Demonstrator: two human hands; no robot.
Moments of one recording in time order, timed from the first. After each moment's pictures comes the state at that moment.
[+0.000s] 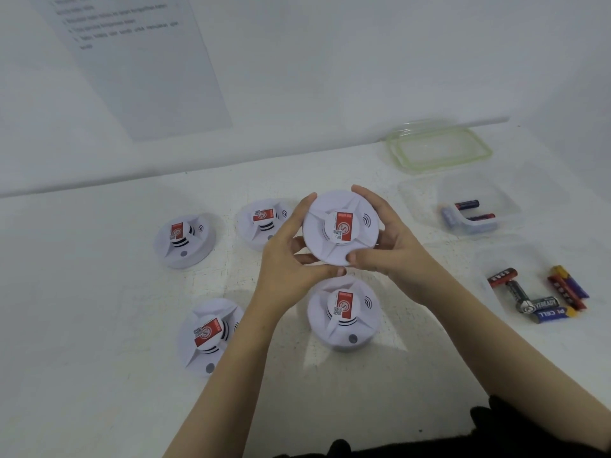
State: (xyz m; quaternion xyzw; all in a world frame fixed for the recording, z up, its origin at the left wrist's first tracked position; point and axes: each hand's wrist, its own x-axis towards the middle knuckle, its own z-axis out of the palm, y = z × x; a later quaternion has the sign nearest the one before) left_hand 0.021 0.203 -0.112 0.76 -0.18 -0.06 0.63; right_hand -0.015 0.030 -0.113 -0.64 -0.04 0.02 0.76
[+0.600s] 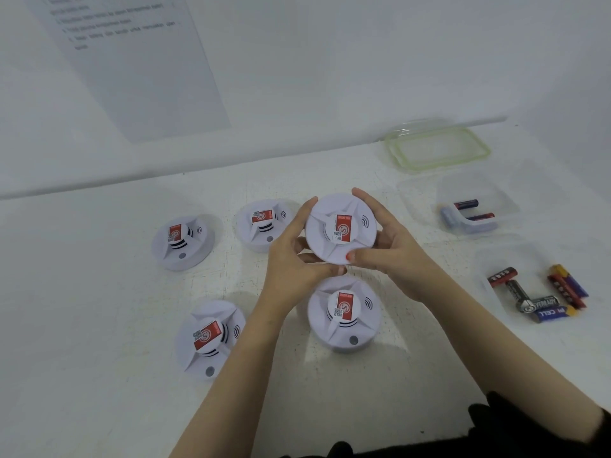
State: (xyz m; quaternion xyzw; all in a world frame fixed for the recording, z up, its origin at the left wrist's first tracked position) left_hand 0.033 0.197 -0.133 0.75 -0.16 -0.07 0.64; right_hand -0.008 0.029 -0.123 -0.64 -0.01 0.02 0.76
